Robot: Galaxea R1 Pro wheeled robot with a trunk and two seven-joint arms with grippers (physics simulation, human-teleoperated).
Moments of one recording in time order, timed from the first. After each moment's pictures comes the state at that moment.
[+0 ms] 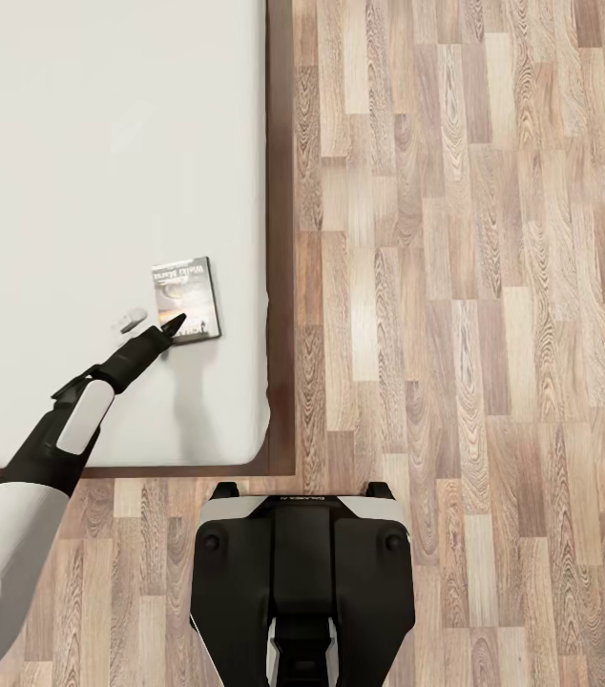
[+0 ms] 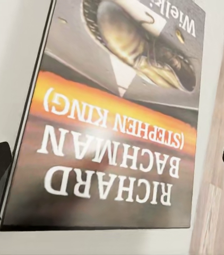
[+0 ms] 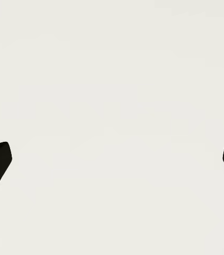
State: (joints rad) left arm -0.95 0.24 -0.06 -0.99 0.84 0.25 -0.22; right arm 0.18 -0.35 0.27 0.04 -0.44 -0.04 0.04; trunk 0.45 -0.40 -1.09
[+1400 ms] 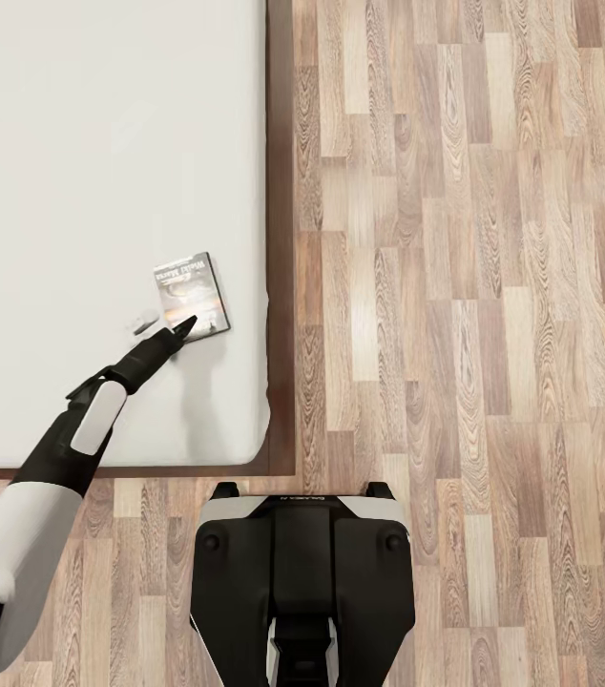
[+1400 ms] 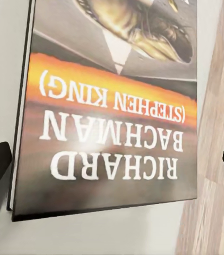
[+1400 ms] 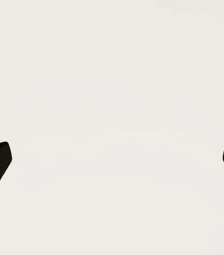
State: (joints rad) left arm -0.95 0.20 -0.06 -0.99 0.81 0.25 -0.22; right arm 0.18 -0.35 0.27 0.04 -0.44 -0.04 0.04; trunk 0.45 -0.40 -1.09
